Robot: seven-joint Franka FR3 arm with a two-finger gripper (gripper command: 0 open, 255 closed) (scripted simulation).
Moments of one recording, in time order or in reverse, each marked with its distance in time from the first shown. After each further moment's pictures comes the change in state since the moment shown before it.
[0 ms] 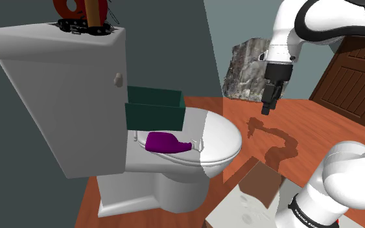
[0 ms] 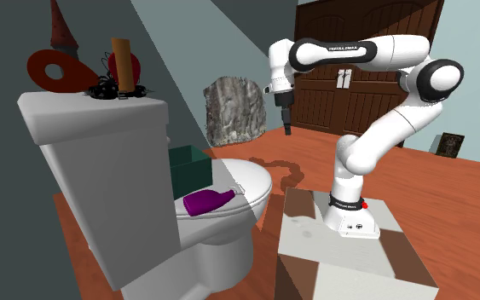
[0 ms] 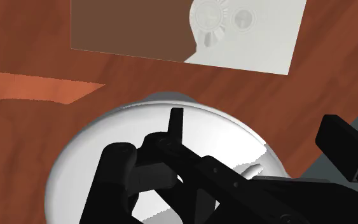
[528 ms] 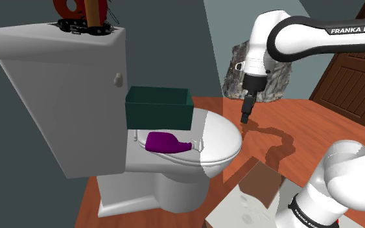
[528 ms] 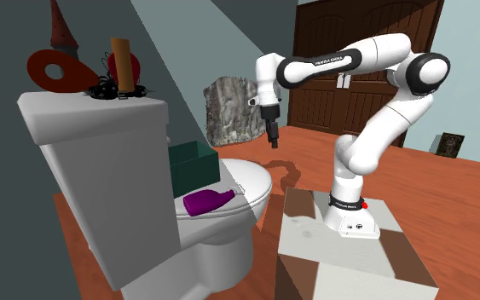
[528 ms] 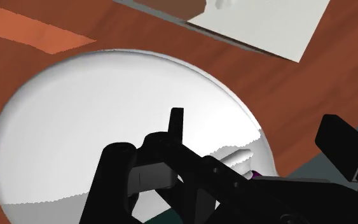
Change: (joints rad) arm 0.075 0.133 0.030 -0.048 -0.010 0.233 -0.120
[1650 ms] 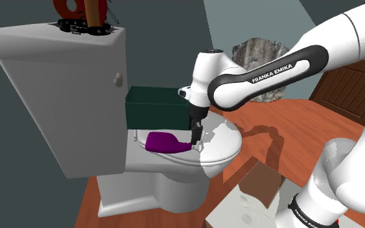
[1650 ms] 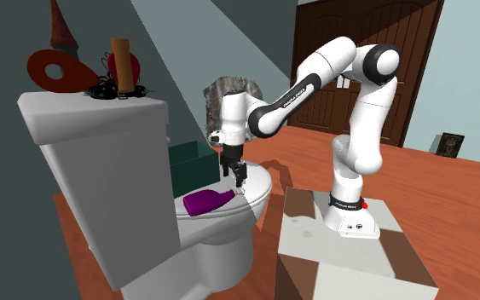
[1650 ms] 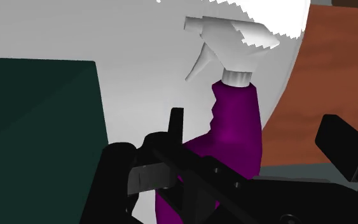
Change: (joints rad) arm 0.163 0.492 0.116 0.073 -0.078 0.585 -0.277
